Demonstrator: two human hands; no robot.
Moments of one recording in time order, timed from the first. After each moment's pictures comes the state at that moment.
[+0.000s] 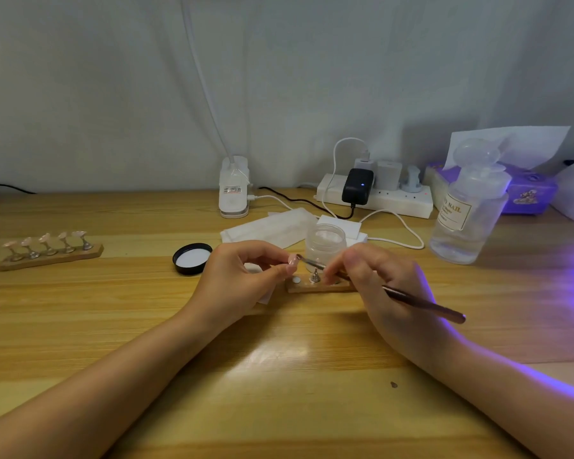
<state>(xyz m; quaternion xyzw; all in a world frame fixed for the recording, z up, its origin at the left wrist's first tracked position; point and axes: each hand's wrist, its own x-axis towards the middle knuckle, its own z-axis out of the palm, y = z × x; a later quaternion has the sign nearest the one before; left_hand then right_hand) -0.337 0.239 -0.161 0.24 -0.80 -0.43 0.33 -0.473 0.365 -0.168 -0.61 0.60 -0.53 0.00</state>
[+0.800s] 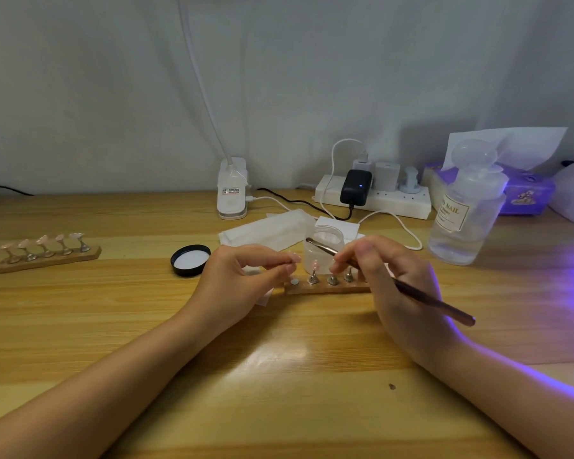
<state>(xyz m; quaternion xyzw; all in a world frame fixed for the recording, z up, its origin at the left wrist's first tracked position) -0.337 0.241 -0.161 0.21 -0.79 -0.48 0.33 -0.473 0.365 -0.165 -0.55 0.58 -0.60 0.04</state>
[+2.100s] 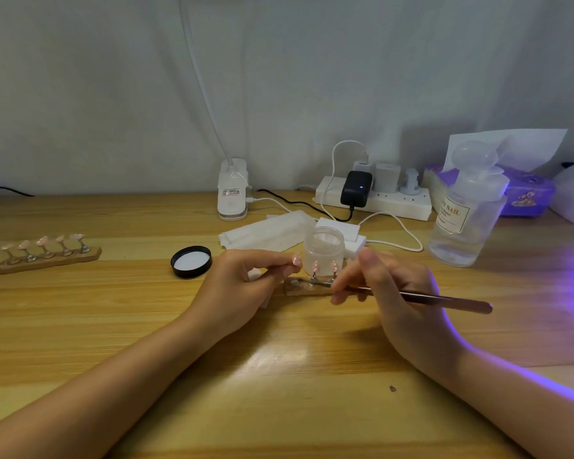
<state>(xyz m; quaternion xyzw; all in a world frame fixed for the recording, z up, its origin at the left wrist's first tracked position) -0.340 0.232 -0.174 0.16 -0.84 -0.40 0.34 -0.474 0.368 -0.172 -0.57 0.55 -0.60 0.08</state>
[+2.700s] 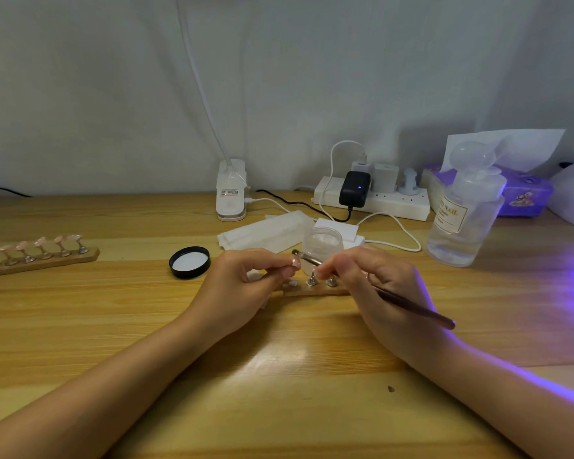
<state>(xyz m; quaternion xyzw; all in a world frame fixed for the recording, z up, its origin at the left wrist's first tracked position) -0.339 0.237 -0.168 0.17 -0.83 -0.41 0.34 -0.474 0.362 -0.169 -0.59 0.60 -0.54 -0.01</state>
